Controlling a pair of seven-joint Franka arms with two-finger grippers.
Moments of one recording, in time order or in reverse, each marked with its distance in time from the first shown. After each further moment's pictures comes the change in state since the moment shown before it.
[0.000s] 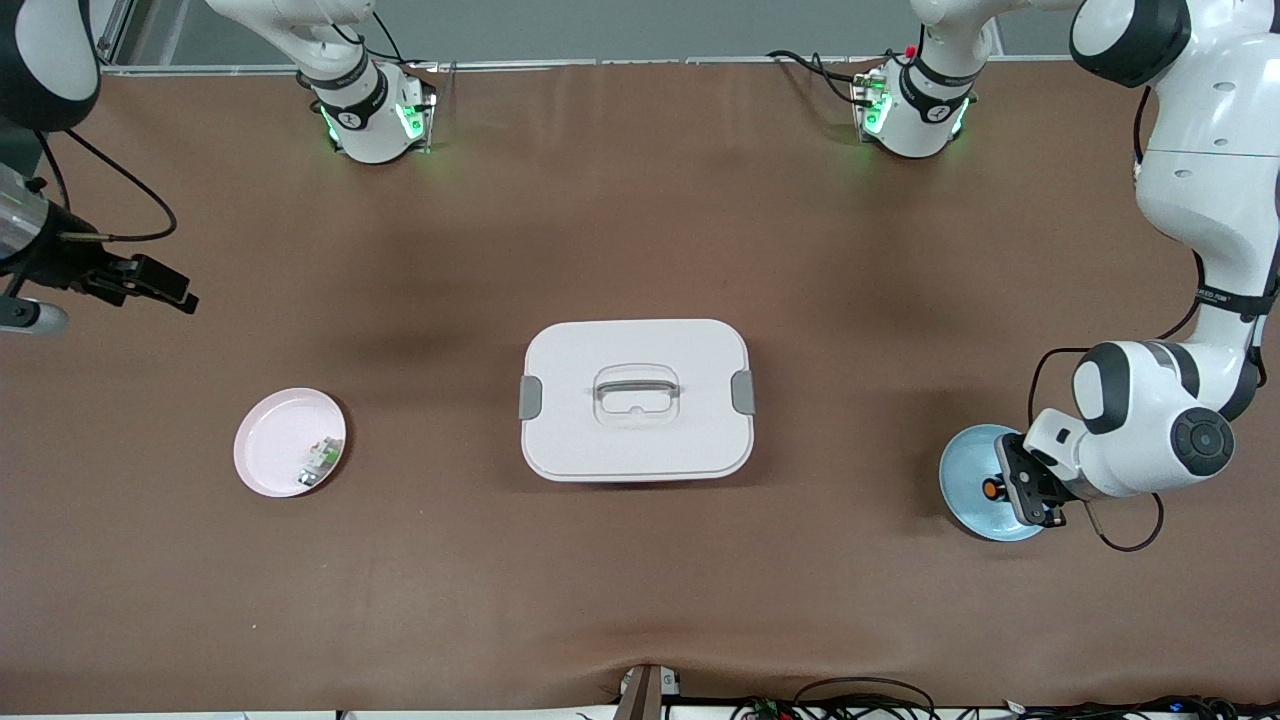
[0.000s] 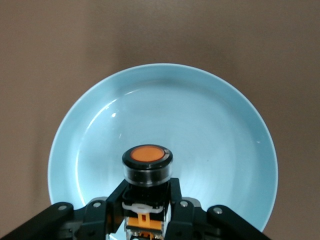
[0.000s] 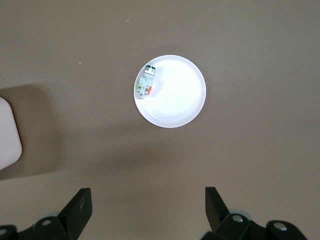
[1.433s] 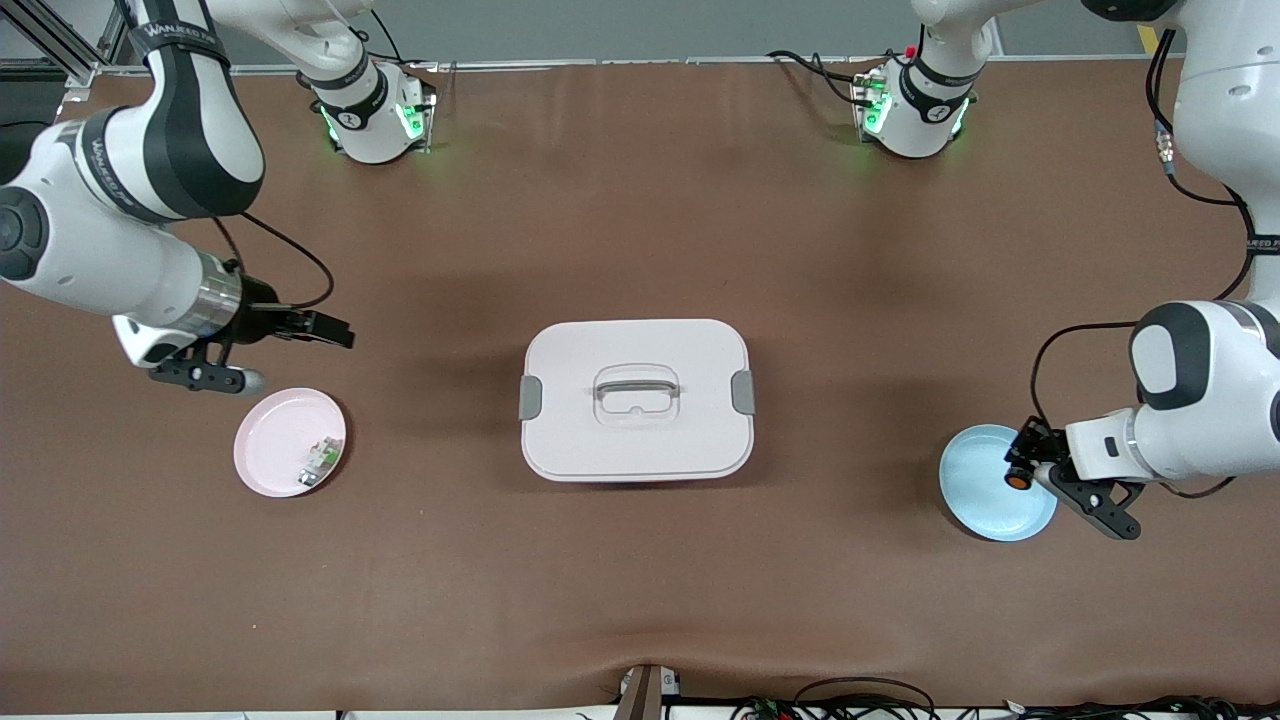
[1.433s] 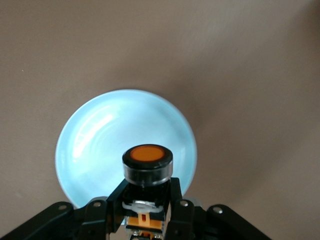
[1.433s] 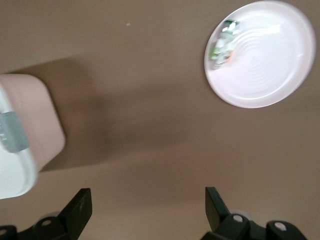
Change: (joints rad) left arm 0.006 -0.152 -0.007 0.024 -0.150 -0.226 -0.655; right arm 0.199 0.157 -0.001 -0.046 0.105 0.095 0.186
